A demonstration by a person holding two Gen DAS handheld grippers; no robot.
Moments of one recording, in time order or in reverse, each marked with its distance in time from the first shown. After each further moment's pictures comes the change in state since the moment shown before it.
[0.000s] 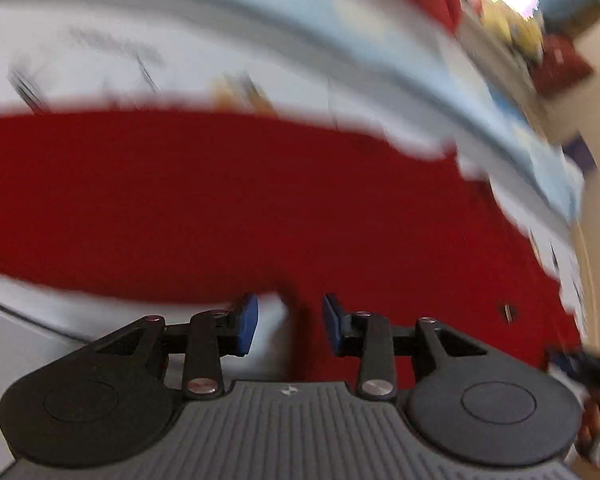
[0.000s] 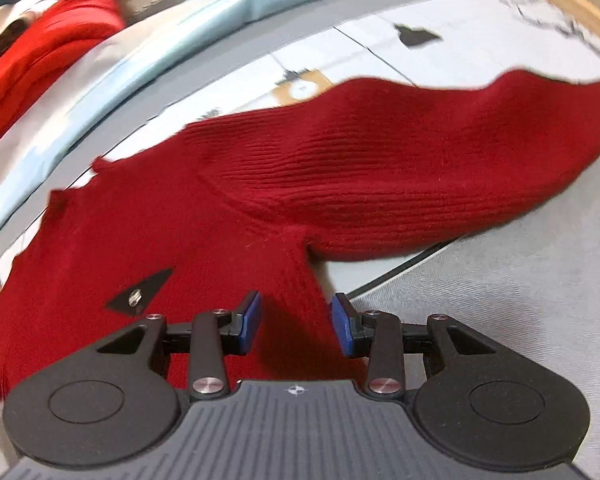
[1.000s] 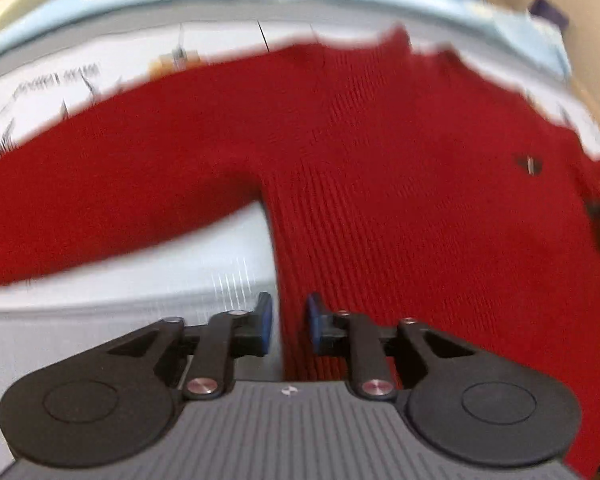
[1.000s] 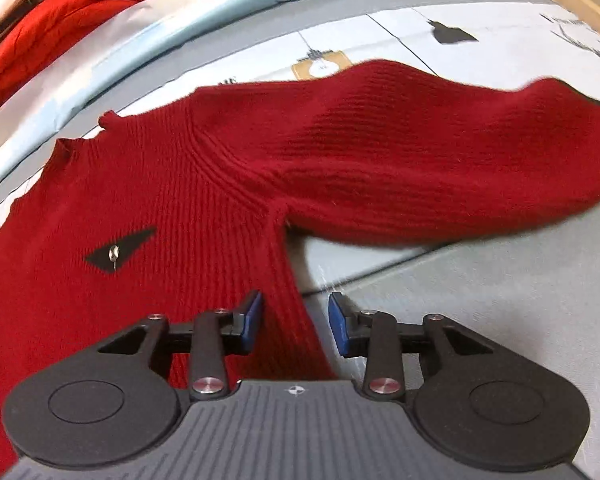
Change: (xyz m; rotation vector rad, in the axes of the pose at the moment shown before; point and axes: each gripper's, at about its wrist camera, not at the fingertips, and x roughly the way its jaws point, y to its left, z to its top) left arm 0.000 -0.027 -0.054 0.396 0.025 0.162; right arm 0.009 -0.016 -0.009 -0.169 0.028 0.035
